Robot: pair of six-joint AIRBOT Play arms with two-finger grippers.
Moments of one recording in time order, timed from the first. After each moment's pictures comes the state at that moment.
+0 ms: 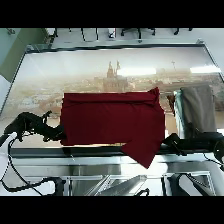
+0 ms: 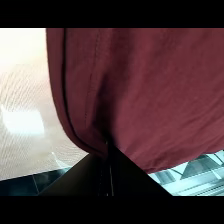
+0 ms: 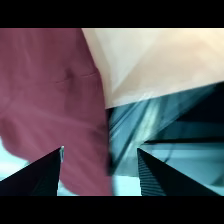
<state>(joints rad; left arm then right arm) 0.28 -1.43 0.81 -2.03 1.26 1.83 -0.54 -1.07 0.35 2.28 -1.21 -1.89</state>
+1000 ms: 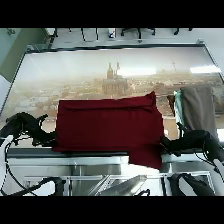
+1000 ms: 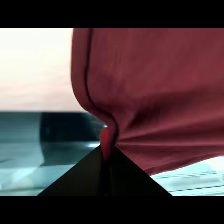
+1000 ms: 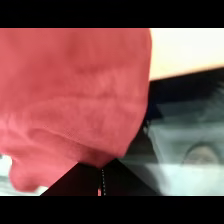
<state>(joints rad) 0.28 -1.32 0.80 -1.71 1.38 1.73 -0.26 -0.92 0.33 2.13 -1.14 -1.60</state>
